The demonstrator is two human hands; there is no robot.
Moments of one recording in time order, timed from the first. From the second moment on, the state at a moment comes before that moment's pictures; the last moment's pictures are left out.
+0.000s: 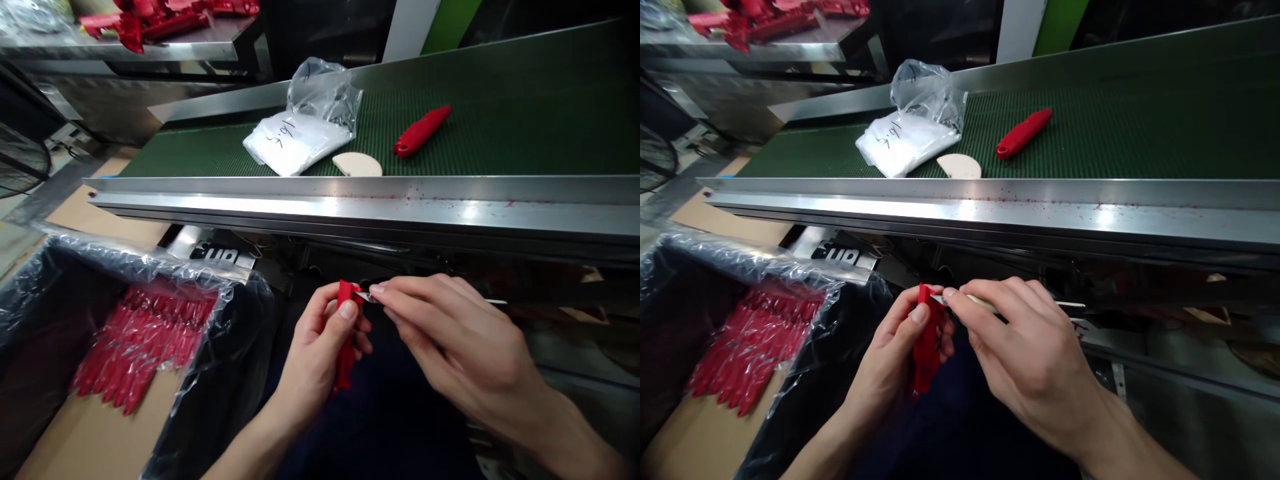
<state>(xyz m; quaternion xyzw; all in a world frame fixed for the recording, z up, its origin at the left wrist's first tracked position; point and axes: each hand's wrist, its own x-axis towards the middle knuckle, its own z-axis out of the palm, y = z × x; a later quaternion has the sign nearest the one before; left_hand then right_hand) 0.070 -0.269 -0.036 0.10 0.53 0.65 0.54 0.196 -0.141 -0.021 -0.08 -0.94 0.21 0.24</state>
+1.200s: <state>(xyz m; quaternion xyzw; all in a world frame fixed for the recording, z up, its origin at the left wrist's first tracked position) 0.074 -0.285 -0.032 0.10 0.55 0.63 0.54 0.201 -0.150 -0.025 -0.06 -0.95 0.17 0.24</state>
